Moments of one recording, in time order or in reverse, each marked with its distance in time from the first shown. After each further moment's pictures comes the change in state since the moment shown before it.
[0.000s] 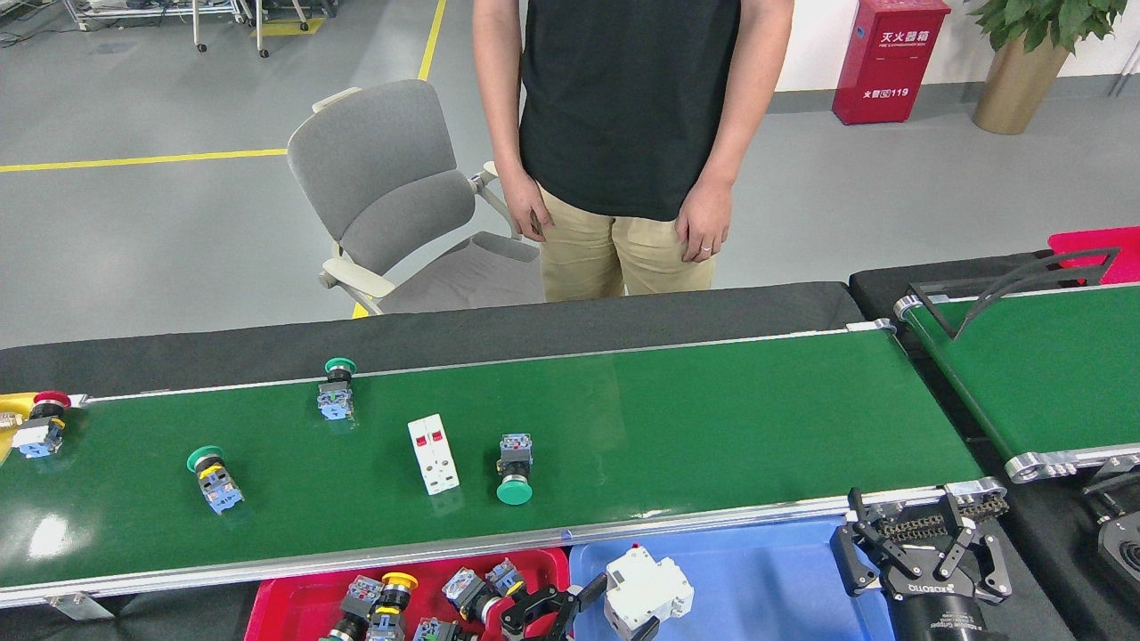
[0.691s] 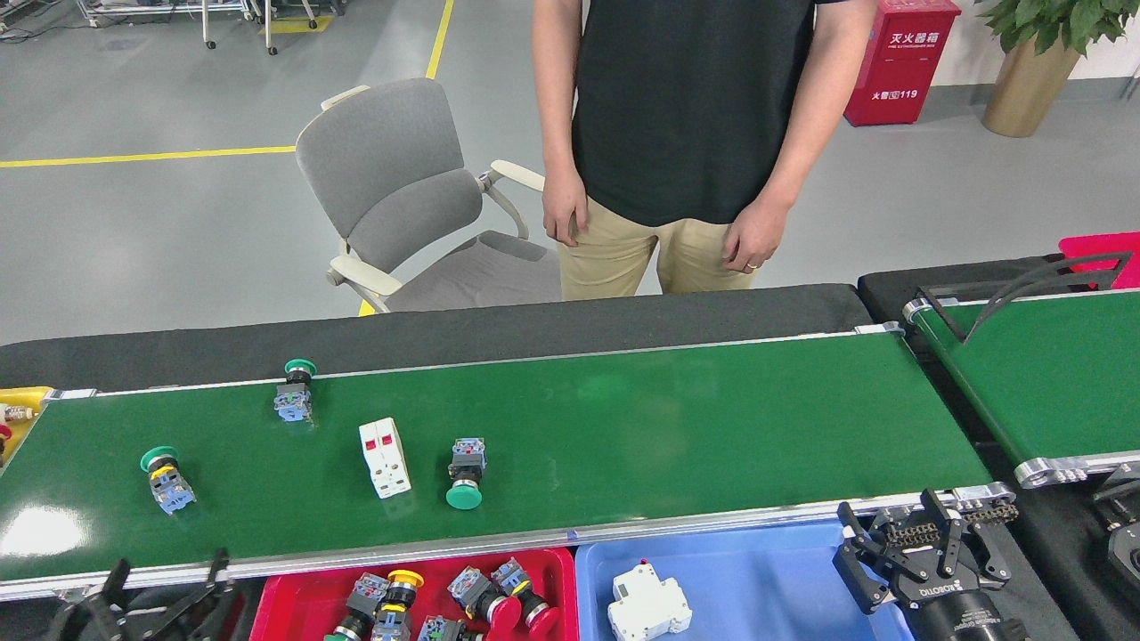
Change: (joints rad) left arm 0.002 0.106 0.941 0.153 0.108 -0.065 0.095; right arm -0.006 -0.007 -0.081 0.034 -0.001 -0.209 0.012
